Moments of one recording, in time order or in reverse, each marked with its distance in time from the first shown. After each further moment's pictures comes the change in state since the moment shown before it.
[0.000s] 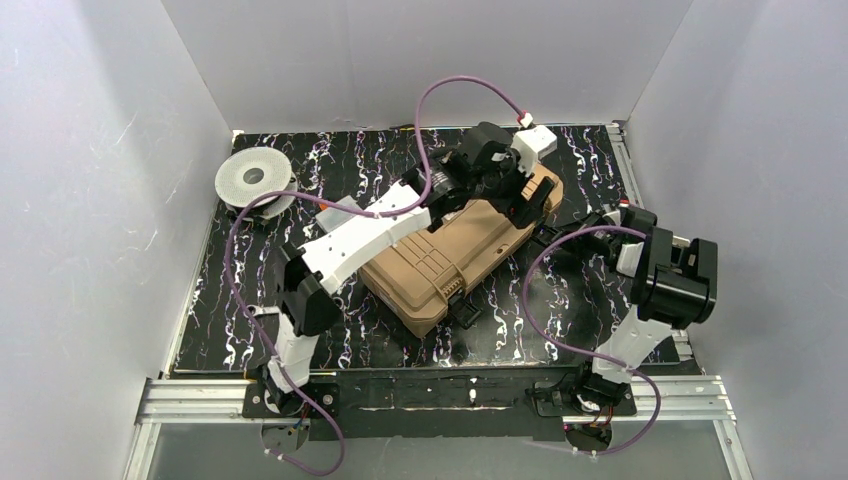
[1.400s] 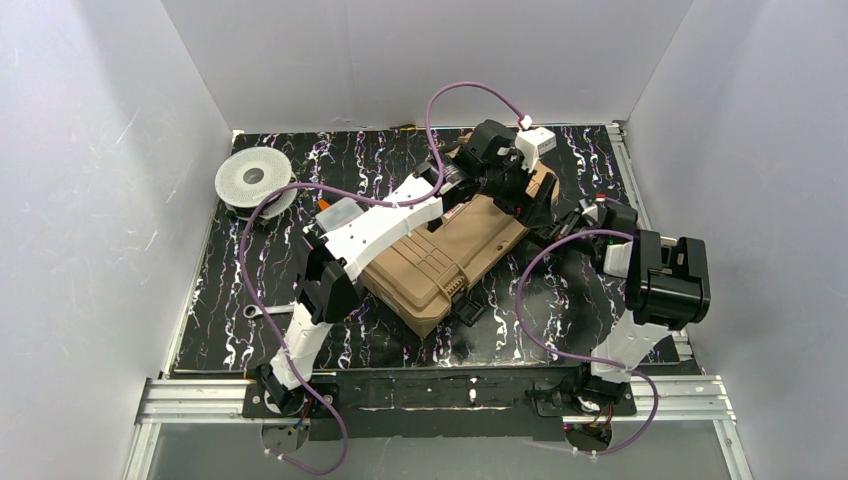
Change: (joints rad) left arm 0.058 0.179 0.117 -0.012 0.212 -0.175; right arm 0.112 0.014 -0.009 0.088 -0.104 0.026
